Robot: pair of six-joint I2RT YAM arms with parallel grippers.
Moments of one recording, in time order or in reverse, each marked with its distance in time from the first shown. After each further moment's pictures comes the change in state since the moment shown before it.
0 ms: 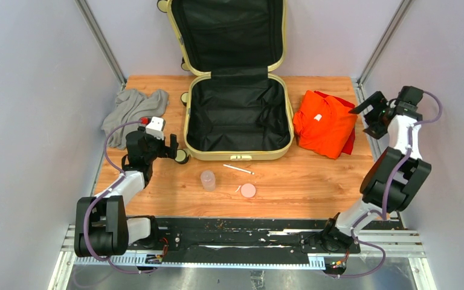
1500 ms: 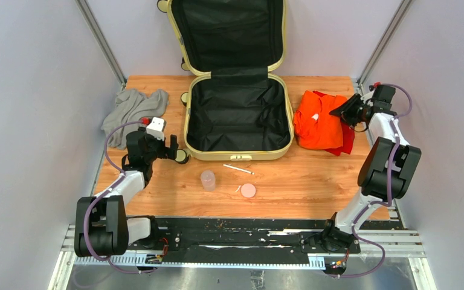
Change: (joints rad) left arm 0.000 0.002 0.001 -0.012 -0.001 0.013; right arm 0.147 0.125 -0.064 0.247 -0.181 0.014
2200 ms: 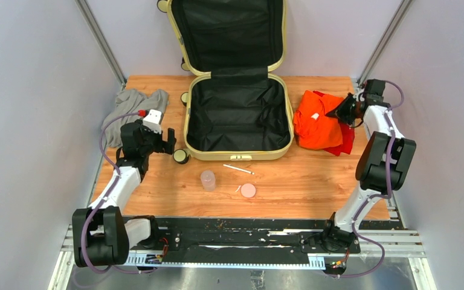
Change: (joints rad) left arm 0.013 -0.080 0.118 -0.210 0.024 0.022; right arm 0.055 0.094 0.099 -0.138 0.116 -0.047
